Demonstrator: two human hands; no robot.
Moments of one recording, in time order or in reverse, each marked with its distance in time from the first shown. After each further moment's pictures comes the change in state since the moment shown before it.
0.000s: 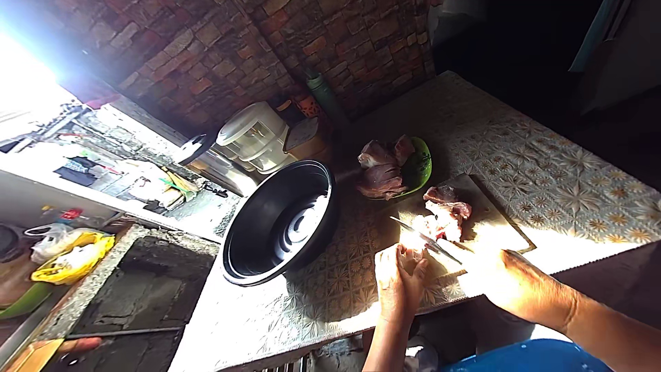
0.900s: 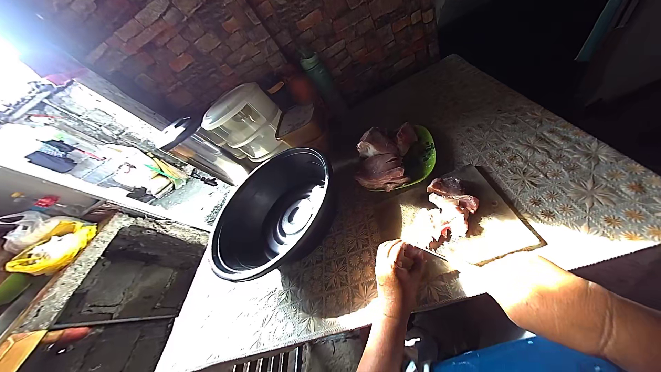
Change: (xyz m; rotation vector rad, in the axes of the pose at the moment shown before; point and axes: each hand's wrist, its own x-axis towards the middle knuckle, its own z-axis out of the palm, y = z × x) left_hand 0.001 -0.018 0.012 -0.143 0.134 0.137; right_hand 0.048 -0.071 -0.069 -0.292 -0.919 0.243
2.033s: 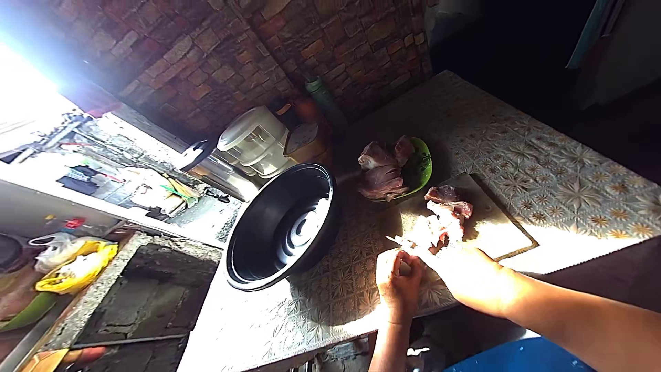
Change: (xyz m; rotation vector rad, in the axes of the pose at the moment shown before) left_hand -0.008 -0.002 0.006 -0.048 0.131 -0.019; right_hand 0.056 -0.015 0.017 0.083 0.039 -0.046
